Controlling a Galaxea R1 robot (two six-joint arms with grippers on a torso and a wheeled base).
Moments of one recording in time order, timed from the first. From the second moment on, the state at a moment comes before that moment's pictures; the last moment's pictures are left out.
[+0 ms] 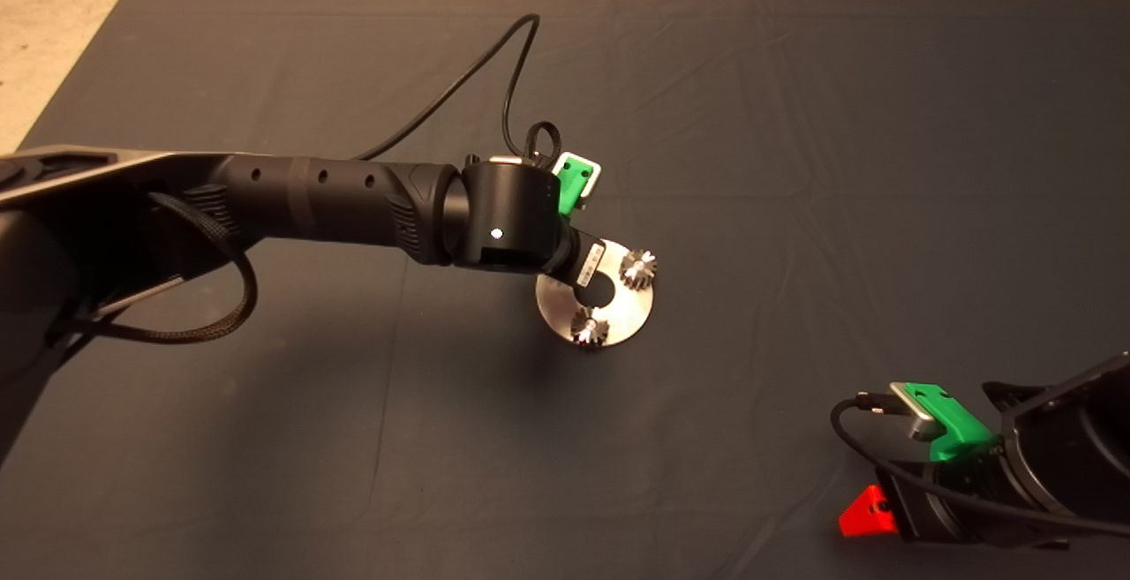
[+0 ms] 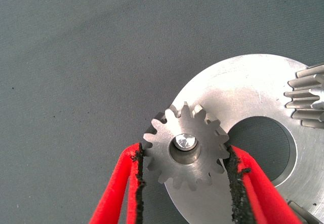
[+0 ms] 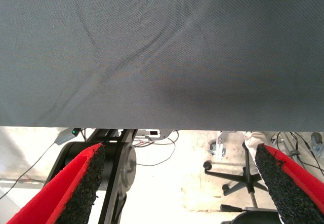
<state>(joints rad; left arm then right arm) -0.28 2.77 -1.04 0.91 1.51 -1.26 0.13 2.12 -0.38 -0.32 -1.53 1.83</state>
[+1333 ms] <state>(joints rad) -0.29 2.46 -0.61 0.81 1.52 -1.47 0.20 2.14 -0.38 -0.32 -1.53 1.83</state>
